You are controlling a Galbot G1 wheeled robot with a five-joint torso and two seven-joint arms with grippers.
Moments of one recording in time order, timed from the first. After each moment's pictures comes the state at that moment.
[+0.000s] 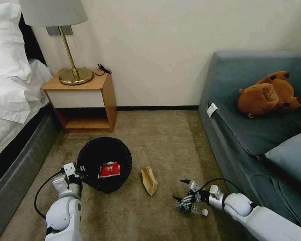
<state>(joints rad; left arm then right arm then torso) 1.31 -1.60 -0.81 -1.83 -0.23 0.38 -0.01 -0.92 0.74 -0.30 1.34 0.45 0.13 -0.47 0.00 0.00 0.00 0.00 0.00</state>
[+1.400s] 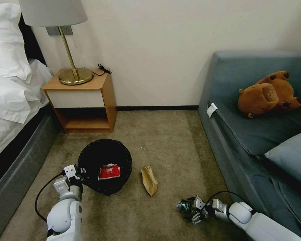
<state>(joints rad) 1.33 -1.60 -0.82 -1.82 -0.22 0.37 -0.01 -0.91 0.88 -0.29 1.01 0.20 0.27 -0.62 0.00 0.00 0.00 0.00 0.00</state>
